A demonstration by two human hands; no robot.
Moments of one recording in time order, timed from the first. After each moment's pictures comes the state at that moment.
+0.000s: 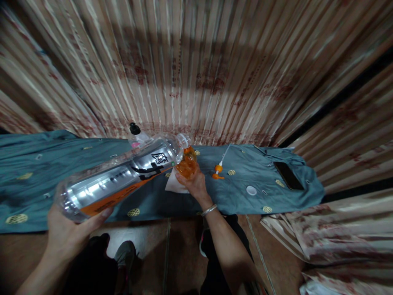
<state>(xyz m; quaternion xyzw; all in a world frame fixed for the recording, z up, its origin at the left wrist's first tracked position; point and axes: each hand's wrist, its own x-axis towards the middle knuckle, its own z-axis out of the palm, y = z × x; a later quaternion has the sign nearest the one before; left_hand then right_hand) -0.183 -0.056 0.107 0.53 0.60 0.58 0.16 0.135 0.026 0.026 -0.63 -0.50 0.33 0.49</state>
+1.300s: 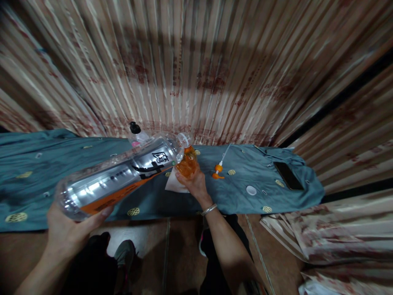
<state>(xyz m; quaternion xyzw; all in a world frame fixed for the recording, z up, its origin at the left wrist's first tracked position) -0.184 -0.054 0.101 0.54 0.58 0.59 0.15 0.134 0.027 0.026 -0.63 -0.52 0.30 0.49</state>
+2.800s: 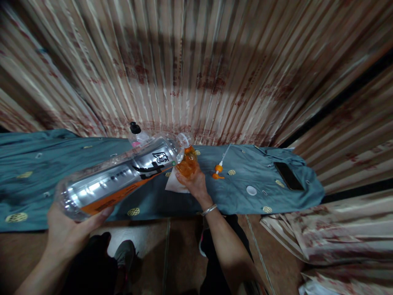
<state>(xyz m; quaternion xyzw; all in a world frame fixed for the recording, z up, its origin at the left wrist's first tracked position) -0.179 -0.055 0.112 0.53 0.60 0.58 0.18 0.135 0.026 0.026 -0.63 -0.51 0.31 0.49</state>
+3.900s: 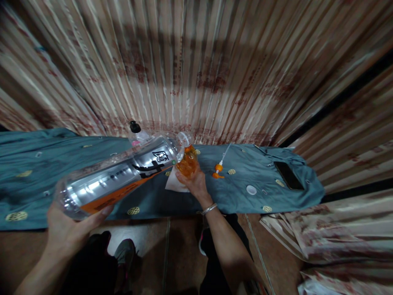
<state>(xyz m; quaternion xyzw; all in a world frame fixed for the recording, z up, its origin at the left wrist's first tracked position) -0.183 -0.058 0.102 0.54 0.58 0.59 0.16 0.136 0.027 0.020 -0.63 -0.52 0.31 0.49</state>
